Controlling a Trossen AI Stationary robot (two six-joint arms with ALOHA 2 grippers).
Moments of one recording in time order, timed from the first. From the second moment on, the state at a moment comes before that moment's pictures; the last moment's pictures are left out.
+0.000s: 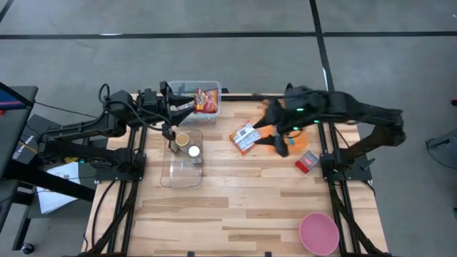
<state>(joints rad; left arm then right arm) 0.19 0.90 0.95 0.20 0.00 0.00 -0.02 1.38 1.70 -0.91 -0.09 0.03</state>
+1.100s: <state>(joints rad) 0.19 0.90 0.95 0.00 -0.13 0.07 -0.29 1.98 1.58 -0.98 -0.01 0.41</state>
